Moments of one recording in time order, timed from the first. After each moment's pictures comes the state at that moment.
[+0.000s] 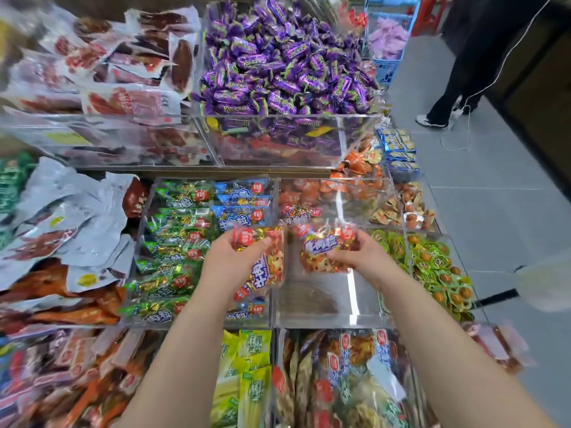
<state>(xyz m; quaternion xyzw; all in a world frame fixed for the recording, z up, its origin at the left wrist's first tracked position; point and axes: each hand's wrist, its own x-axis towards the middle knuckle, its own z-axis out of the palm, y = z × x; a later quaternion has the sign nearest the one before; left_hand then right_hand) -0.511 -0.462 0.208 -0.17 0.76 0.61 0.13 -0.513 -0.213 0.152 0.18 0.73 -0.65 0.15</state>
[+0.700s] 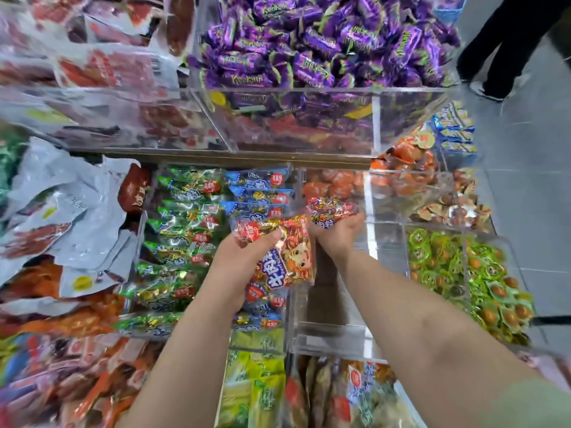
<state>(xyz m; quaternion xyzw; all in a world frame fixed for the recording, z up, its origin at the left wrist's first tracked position) -0.547 -0.464 0.181 -0.25 0.63 0.71 0.18 -0.631 -0.291 0.015 0.31 0.77 -0.55 0.05</state>
